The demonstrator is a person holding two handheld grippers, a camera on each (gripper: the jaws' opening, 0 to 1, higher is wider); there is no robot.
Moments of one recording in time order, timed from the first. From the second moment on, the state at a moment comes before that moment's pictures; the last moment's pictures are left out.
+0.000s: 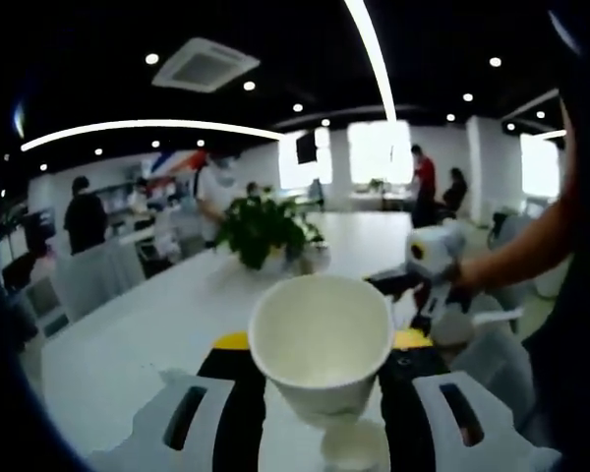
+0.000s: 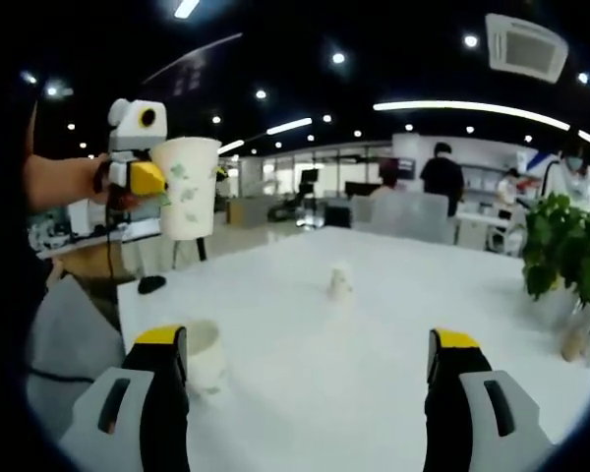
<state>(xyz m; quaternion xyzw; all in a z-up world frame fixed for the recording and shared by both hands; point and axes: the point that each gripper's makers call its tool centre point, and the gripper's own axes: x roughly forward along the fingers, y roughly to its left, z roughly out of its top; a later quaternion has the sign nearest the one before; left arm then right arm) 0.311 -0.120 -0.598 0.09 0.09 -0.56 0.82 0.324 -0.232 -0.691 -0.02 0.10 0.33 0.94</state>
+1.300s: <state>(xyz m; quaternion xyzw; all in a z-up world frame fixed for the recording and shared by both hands) 0.306 -0.113 -0.672 0.10 0.11 -0.54 0.83 0.325 -0.232 -0.675 -0.02 0.09 0.33 0.94</state>
